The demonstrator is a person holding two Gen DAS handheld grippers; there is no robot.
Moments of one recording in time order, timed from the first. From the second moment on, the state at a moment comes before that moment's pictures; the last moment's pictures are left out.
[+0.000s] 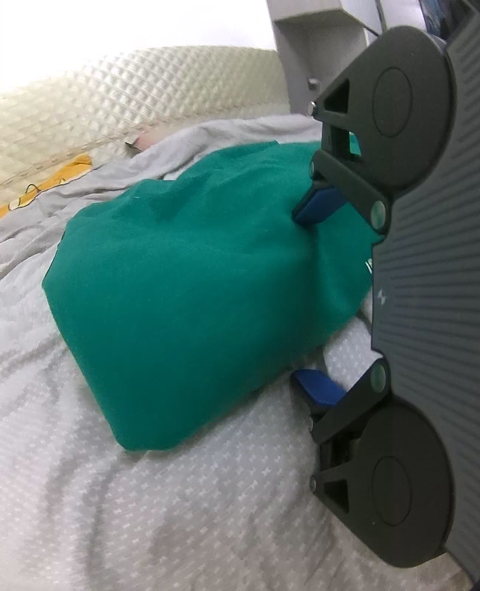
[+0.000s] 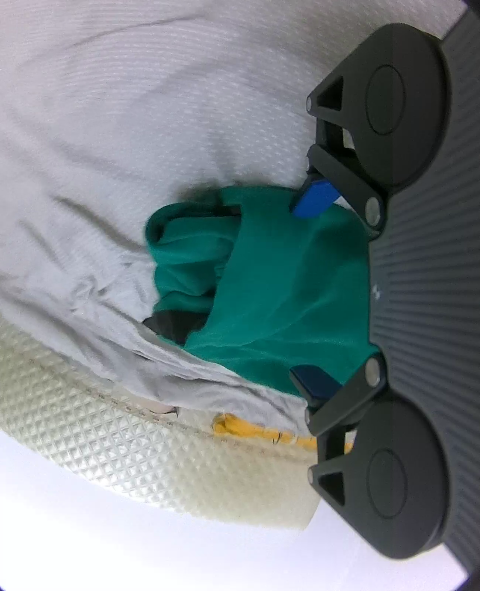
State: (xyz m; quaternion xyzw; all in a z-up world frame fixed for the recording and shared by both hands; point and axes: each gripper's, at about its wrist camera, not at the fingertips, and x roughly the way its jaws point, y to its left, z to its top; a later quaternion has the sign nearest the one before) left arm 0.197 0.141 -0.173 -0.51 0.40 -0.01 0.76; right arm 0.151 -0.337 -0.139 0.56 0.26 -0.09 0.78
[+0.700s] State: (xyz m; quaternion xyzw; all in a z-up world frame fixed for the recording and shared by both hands) left arm 0.214 0.152 -0.160 -0.60 0.24 -0.17 0.74; right arm 0.175 -0.336 -0.153 0.64 0.18 0.06 0.74
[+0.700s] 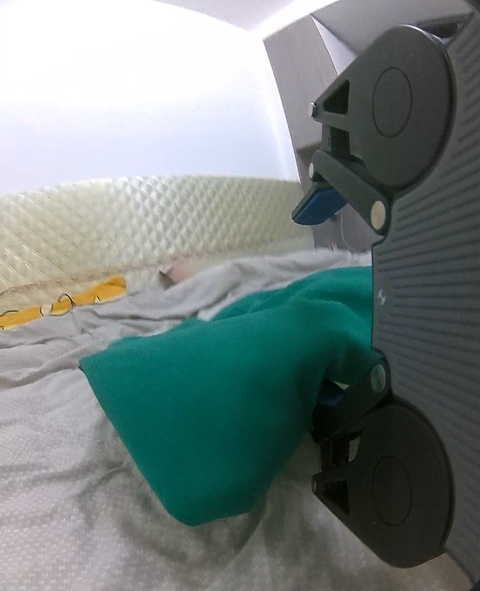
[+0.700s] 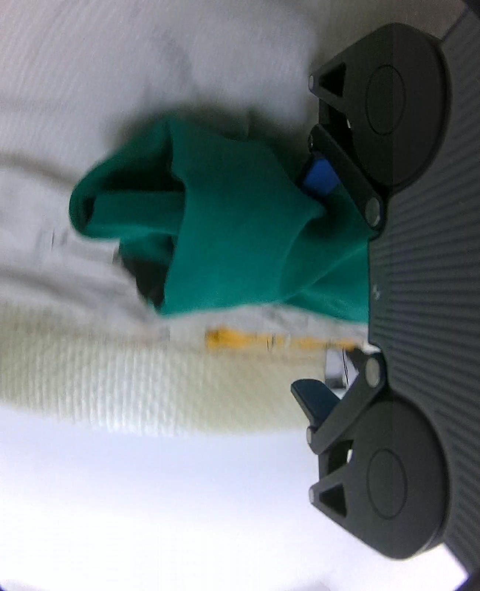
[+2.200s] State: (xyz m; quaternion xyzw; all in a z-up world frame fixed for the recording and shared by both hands) left arm 0.166 0.129 -0.093 -0.47 0.29 -0.08 0.83; right arm 0.122 -0.303 -0.108 0.51 0.23 0.02 0.83
